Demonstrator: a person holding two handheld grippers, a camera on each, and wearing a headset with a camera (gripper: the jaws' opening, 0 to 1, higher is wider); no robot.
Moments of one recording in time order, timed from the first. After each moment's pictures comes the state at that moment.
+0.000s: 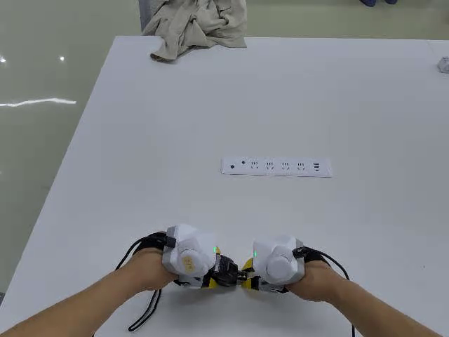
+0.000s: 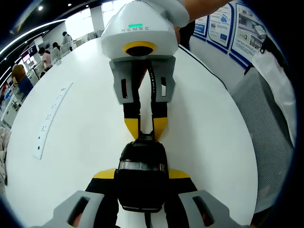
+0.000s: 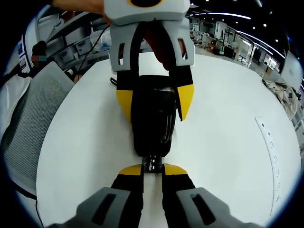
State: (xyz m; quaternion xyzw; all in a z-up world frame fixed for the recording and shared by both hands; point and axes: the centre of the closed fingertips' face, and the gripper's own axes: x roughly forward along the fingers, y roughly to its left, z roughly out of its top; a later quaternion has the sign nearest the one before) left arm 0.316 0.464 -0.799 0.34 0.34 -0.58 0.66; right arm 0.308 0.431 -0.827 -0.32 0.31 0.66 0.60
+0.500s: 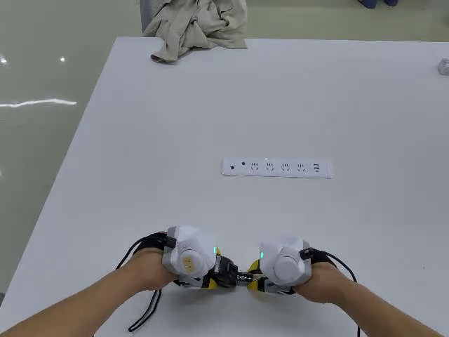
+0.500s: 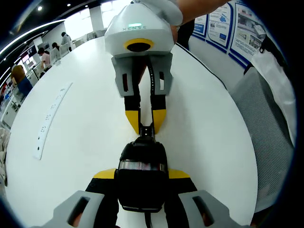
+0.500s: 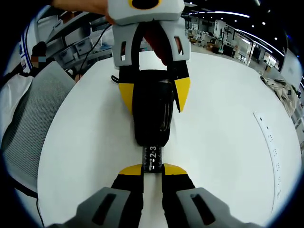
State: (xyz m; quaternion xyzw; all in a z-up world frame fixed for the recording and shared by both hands) left arm 0.315 0.465 -0.799 0.34 0.34 -0.58 0.66; right arm 0.309 0.416 -0.828 -0.32 0.32 0.66 0.60
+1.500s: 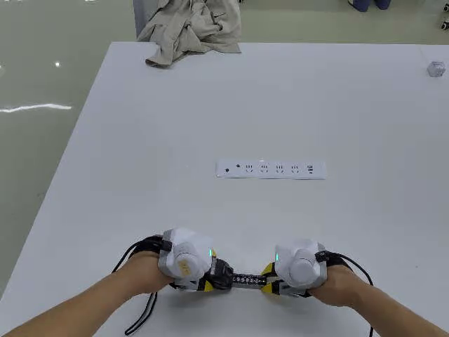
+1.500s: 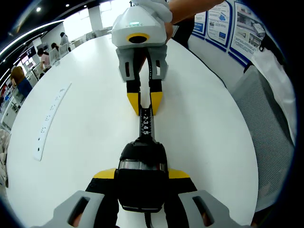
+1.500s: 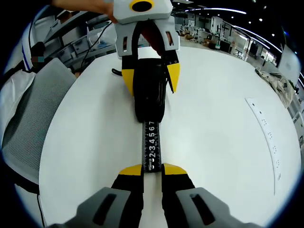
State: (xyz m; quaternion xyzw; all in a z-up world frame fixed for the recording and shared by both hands) left arm 0.315 0.464 -0.800 0.34 0.34 -0.58 0.66; right arm 0.311 0.375 -0.827 -0.32 0.33 0.65 0.61
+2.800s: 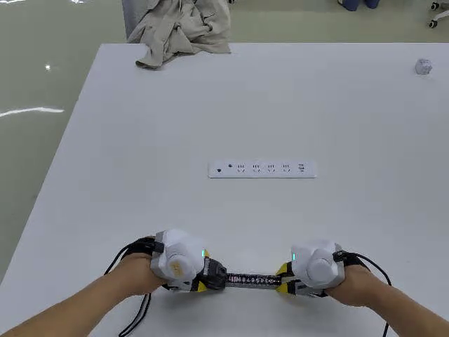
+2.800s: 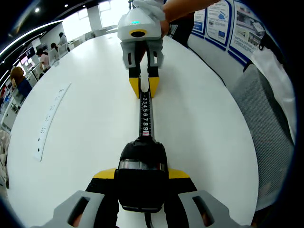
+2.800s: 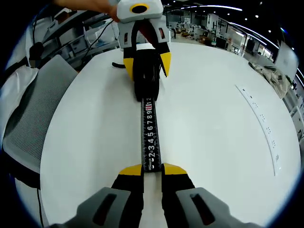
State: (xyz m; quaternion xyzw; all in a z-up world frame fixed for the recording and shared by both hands) left arm 0.314 0.464 -0.800 0.35 0.34 -0.58 0.65; right arm 0.314 0.328 -0.826 -0.32 0.34 0.63 0.61
